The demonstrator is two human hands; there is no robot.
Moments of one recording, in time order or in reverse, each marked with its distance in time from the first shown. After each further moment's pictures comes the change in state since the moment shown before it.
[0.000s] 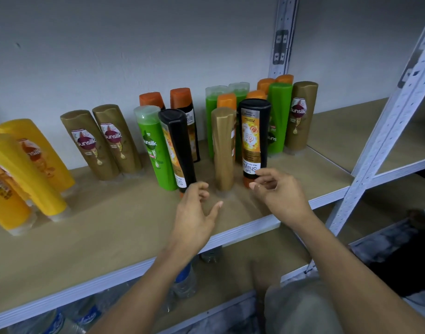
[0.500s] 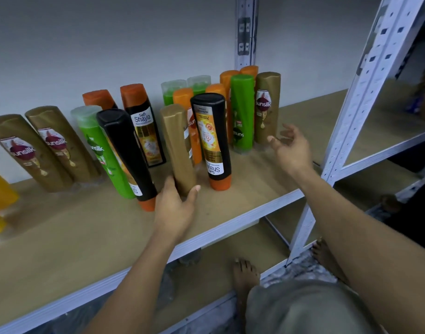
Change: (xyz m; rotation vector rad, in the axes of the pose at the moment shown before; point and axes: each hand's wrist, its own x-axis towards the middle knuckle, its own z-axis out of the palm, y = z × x) left_hand 0.038 0.027 0.046 0.027 0.033 -0.120; right_hand 0.109 0.062 -0.079 0.122 0.338 0.074
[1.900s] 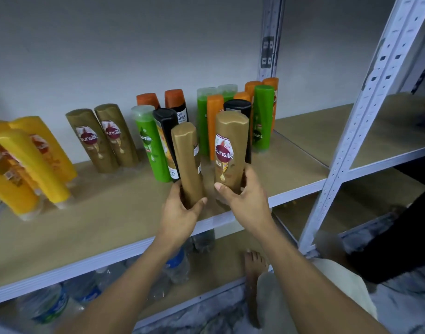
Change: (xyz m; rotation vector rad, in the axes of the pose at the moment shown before) left_hand -0.063 -0.025 -0.059 -0.319 -0.033 -0.042; right_hand -0.200 -0.068 0.045 0.169 -0.328 -0.136
